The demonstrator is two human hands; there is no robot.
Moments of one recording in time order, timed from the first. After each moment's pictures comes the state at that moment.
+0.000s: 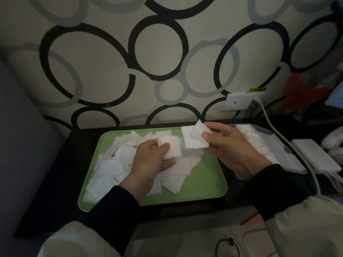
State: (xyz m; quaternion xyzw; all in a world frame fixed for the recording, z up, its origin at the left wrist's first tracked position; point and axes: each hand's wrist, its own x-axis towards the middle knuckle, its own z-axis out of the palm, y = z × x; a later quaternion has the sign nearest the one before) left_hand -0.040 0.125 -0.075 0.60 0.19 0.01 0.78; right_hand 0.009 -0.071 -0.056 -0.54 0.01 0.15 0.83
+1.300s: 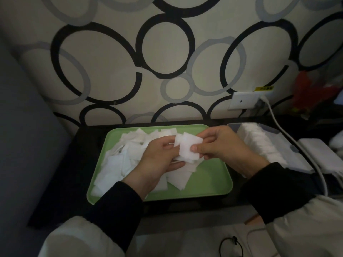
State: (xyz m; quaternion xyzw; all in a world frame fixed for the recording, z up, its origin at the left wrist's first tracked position) left_hand -0.050 0.126 -0.066 0.63 0.10 -0.08 0.77; right_hand -0.005 -0.051 -0.043 -0.77 -0.08 0.16 0.61
